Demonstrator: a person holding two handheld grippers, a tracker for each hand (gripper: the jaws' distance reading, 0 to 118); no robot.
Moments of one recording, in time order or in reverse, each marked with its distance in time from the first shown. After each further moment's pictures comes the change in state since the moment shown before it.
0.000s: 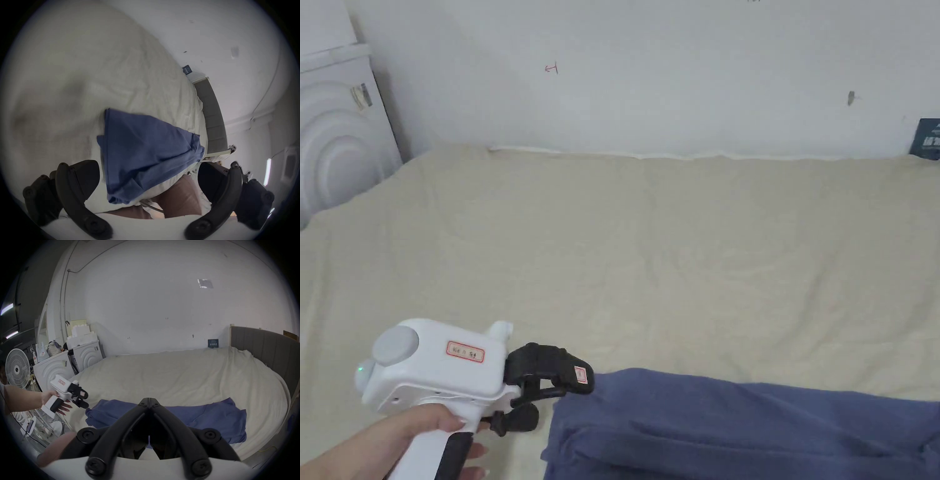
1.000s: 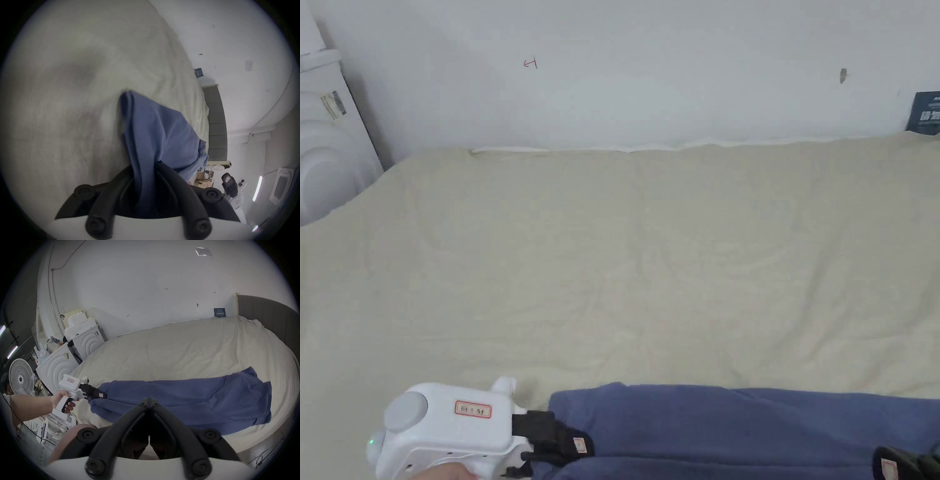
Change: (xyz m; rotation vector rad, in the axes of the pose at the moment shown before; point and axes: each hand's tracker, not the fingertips) left arm -0.042 -0.001 -0.048 0.011 0.109 0.106; right arm 0.008 -0.031 -0.052 -0.232 0.059 -0.131
